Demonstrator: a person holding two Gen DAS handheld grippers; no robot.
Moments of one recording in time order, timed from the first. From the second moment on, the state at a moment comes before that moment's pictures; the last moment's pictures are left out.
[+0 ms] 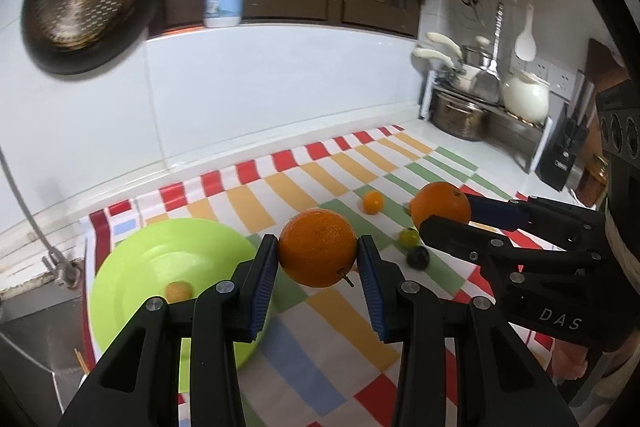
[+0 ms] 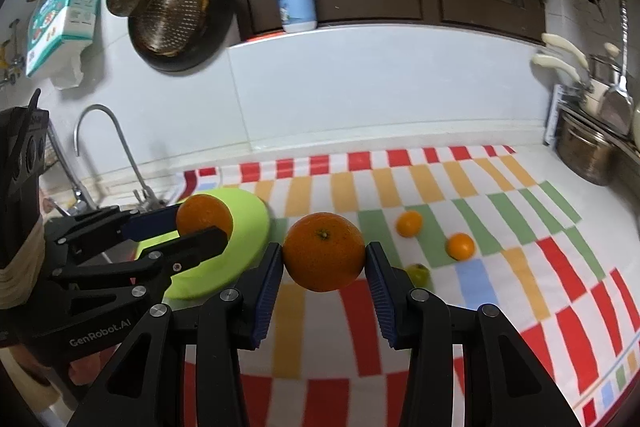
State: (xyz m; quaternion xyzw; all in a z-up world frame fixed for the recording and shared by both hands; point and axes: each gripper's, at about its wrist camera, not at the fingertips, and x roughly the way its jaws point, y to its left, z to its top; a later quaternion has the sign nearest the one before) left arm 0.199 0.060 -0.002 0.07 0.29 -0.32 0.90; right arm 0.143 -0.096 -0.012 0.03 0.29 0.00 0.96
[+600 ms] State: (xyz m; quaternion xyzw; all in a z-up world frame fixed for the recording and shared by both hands) left arm 0.243 0.126 -0.002 0.04 0.29 -0.25 0.92; right arm 0.203 -0.039 -0.004 0.01 0.28 0.06 0.96
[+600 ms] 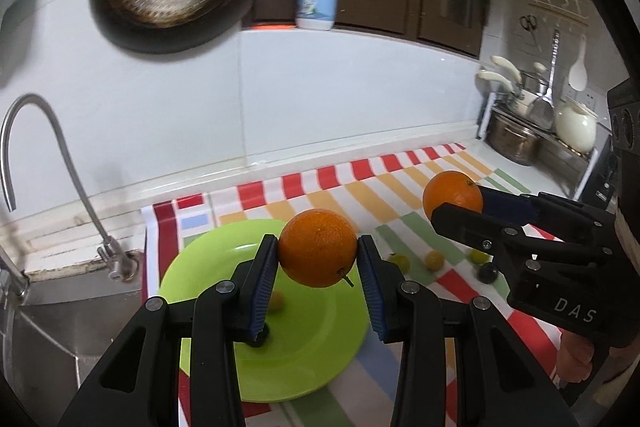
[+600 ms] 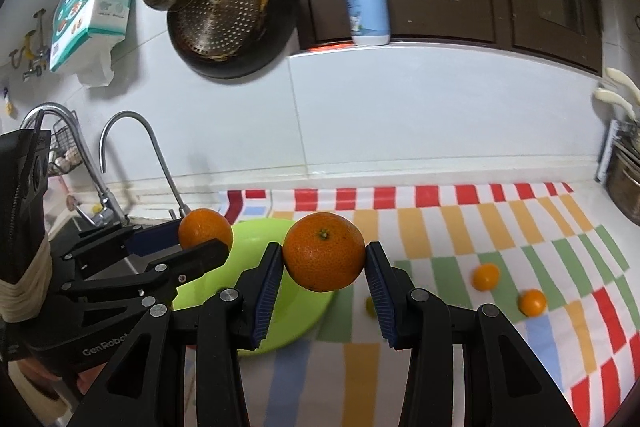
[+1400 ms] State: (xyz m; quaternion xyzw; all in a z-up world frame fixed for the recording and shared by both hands) left arm 0.286 0.173 -0.044 0.05 0.34 -0.20 0.92; right arm 0.280 0.005 -0.053 0.00 0.34 0.12 0.93
